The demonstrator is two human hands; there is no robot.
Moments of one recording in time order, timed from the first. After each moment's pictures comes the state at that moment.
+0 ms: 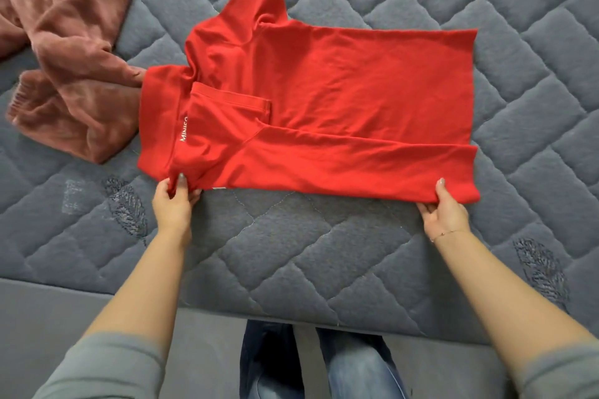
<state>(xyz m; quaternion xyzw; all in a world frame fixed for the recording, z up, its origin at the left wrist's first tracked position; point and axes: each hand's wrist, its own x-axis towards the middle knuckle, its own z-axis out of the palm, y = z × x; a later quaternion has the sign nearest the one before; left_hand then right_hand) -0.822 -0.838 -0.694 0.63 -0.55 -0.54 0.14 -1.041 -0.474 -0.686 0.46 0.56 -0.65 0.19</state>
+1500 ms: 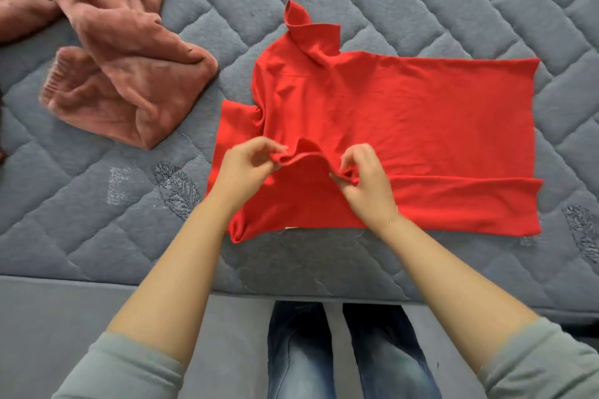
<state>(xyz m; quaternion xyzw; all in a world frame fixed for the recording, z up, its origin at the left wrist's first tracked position) -0.828 -0.876 -0.655 0.27 -0.76 -0.59 -0.06 -0.912 -0.663 -0.664 -0.25 0.87 -0.39 0.16</state>
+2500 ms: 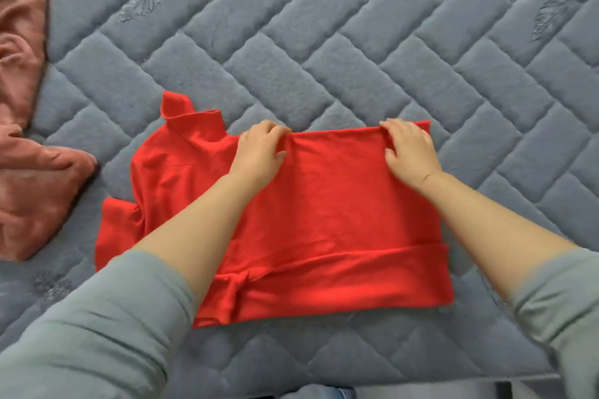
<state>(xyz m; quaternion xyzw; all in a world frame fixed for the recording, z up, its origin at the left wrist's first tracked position) -1.092 -0.769 -0.689 0.12 -0.95 -0.25 -0.15 -1.201 -0.504 -0.681 -0.21 0.95 -0.06 0.20</state>
